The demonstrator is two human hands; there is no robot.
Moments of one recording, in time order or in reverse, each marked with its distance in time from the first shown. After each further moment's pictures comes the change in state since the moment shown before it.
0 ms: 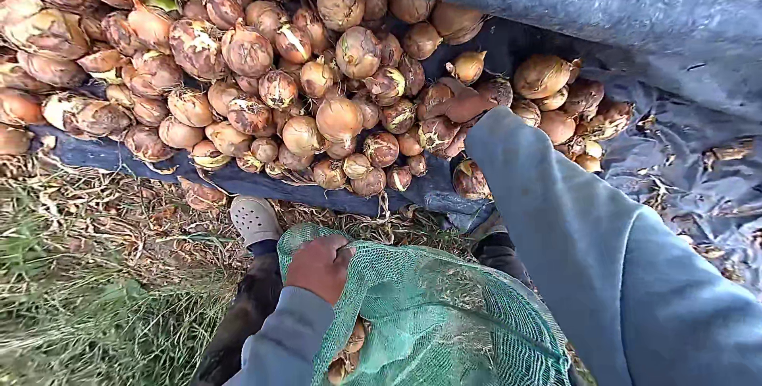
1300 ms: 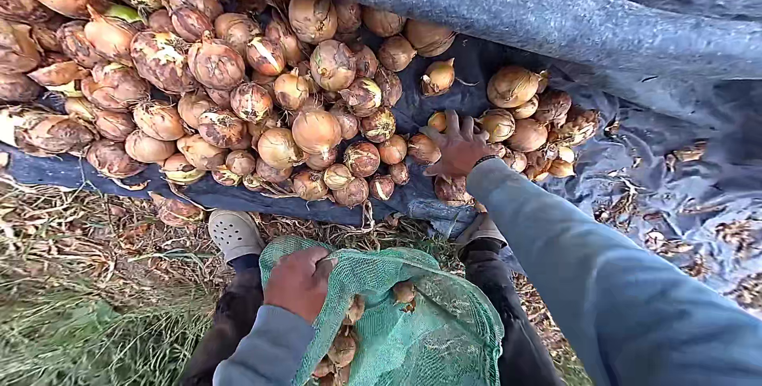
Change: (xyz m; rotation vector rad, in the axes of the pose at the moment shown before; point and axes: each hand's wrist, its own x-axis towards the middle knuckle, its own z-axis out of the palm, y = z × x) left_hand 0.007 0.002 0.003 -0.034 0.083 0.040; right_hand -0.027 0.063 -0.012 -1.021 0.097 -0.214
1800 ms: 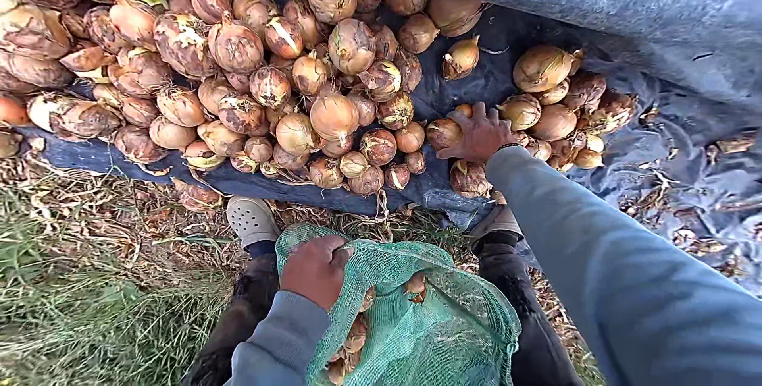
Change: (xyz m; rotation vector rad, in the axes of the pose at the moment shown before) left_hand -0.009 -0.002 -0.005 0.014 -0.014 0.005; right_hand 0.011 0.006 0.024 0.044 0.021 0.073
